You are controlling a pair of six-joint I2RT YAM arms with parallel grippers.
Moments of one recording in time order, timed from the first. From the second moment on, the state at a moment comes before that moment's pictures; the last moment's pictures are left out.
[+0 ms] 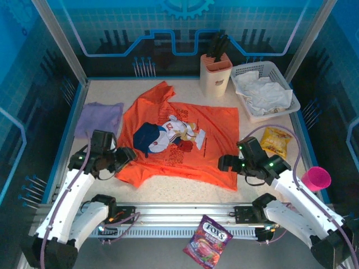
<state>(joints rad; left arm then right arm) -0.15 0.82 0.74 -0.97 0.27 -0.86 0.49 0.81 0.66 -0.88 -0.08 0.64</state>
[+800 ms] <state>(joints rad) -0.35 0.93 0.45 -0.74 0.02 -1.04 0.62 1.52 0.99 -0.38 -0.30 0.48</state>
